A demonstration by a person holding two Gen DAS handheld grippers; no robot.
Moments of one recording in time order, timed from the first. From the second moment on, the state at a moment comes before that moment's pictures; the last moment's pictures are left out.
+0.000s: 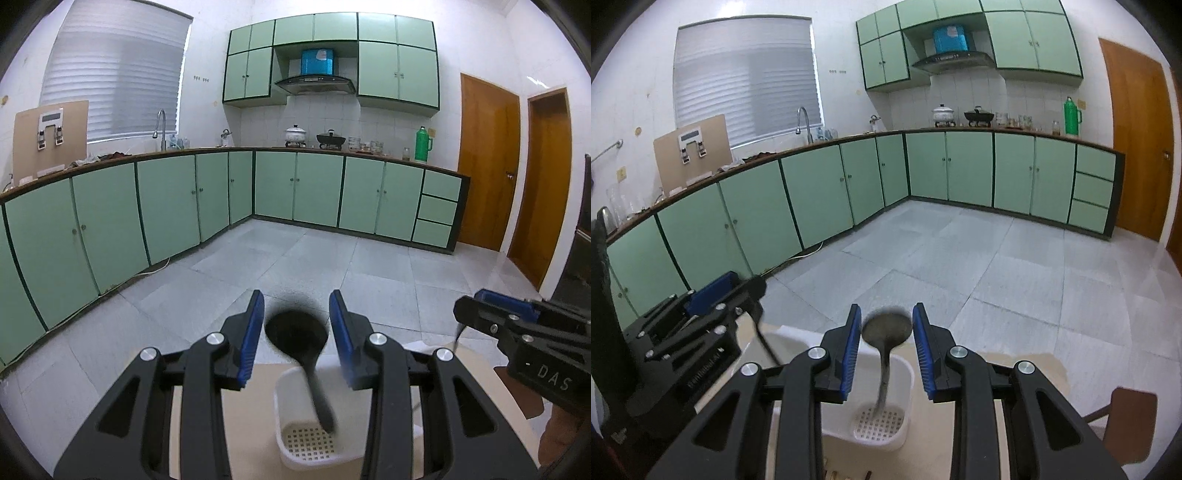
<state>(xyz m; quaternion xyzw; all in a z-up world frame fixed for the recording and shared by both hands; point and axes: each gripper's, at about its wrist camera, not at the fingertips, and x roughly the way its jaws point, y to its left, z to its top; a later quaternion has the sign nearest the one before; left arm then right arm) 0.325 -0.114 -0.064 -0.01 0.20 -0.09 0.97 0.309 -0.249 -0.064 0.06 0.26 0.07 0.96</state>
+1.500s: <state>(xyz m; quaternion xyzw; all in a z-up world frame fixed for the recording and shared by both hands) 0.071 -0.056 -0.190 0.05 0.45 -0.08 0.89 0.063 -0.198 -0.201 0.07 0.46 0.07 0.88</state>
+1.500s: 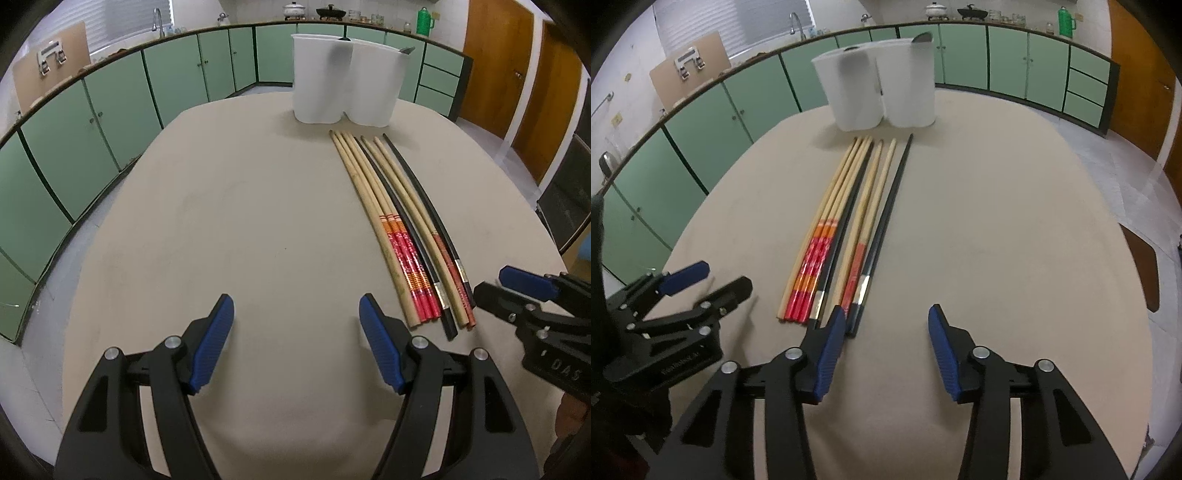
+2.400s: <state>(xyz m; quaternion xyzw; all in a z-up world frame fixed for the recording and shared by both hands) 0.062 -0.070 -0.188 0.04 0.45 -0.10 0.89 0.057 -0.195 -0.207 0.02 0.44 0.07 0.90</state>
